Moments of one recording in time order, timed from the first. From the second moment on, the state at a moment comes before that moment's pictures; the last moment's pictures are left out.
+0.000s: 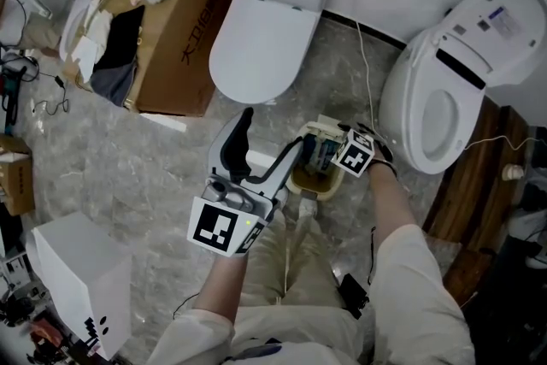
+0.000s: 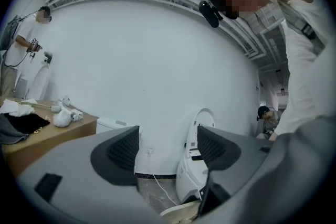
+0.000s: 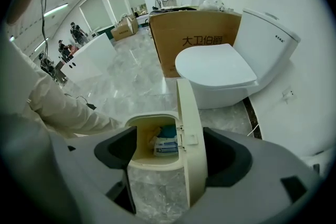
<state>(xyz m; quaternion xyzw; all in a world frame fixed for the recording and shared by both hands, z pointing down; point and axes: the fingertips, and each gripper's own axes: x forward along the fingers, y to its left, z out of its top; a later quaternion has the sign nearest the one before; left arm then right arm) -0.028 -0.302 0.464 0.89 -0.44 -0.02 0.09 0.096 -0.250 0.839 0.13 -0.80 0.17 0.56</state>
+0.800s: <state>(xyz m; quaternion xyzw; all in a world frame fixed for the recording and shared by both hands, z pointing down) -0.033 -0.290 0.475 0.90 -0.42 0.00 0.09 0.054 -0.119 0.885 0.16 -0.82 0.19 0.51</state>
